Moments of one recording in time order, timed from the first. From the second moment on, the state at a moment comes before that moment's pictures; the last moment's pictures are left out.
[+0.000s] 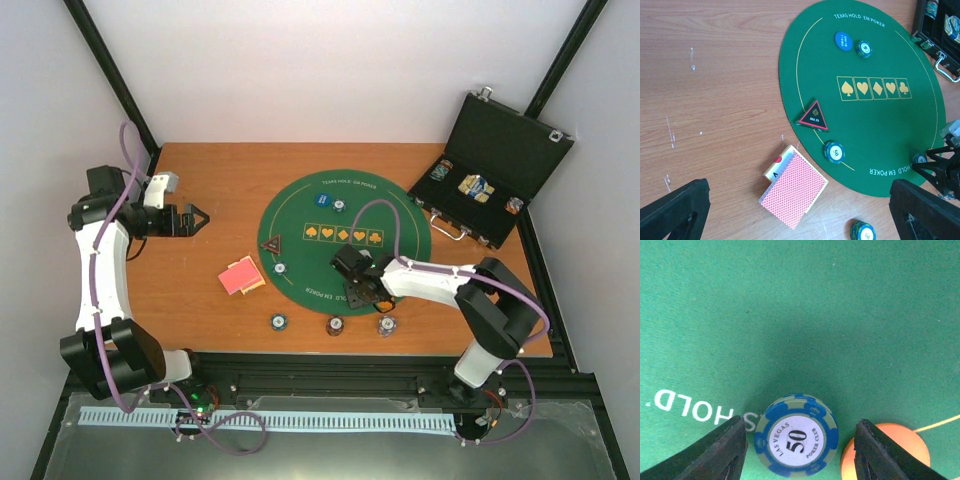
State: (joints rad) left arm 0.35 1.31 1.31 -1.10 0.67 0.29; right arm 0.85 1.66 0.92 -0.61 0.21 0.54
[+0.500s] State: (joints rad) left arm 0.35 1.31 1.32 -1.10 0.68 0.29; right arm 1.07 1.50 1.05 -0.72 0.26 0.60
